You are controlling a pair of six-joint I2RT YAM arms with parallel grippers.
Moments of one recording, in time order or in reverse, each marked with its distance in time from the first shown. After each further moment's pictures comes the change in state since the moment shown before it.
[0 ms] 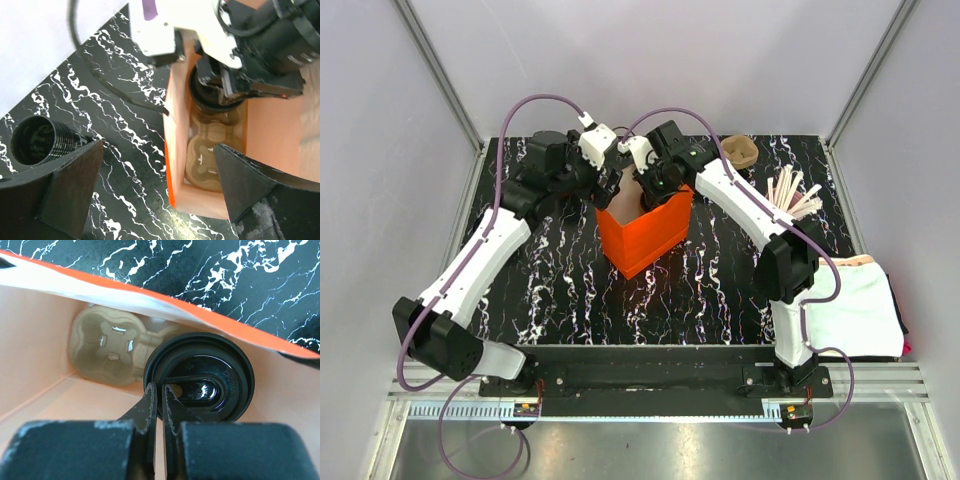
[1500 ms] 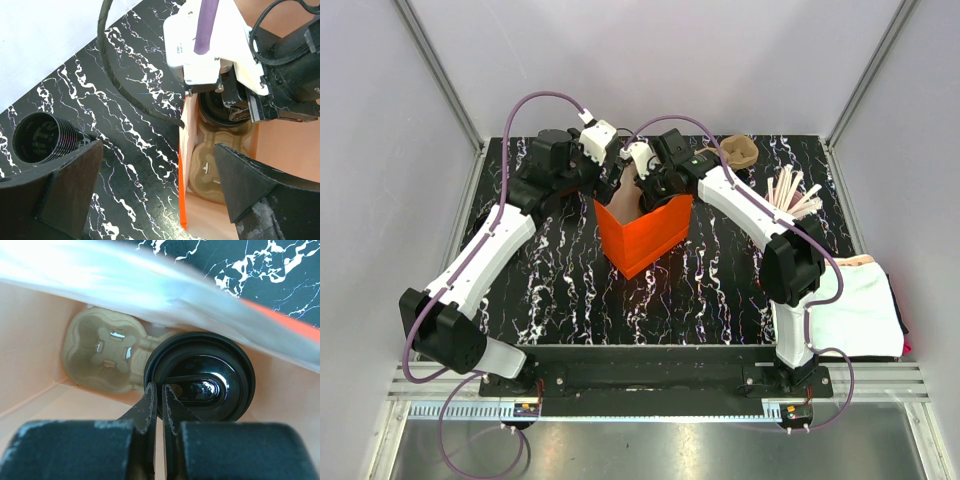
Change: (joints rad) left arm 0.005 0.040 -0.003 0.057 -0.056 -0.044; right arm -0.011 -0.044 -0.160 0.154 -0.048 -0.033
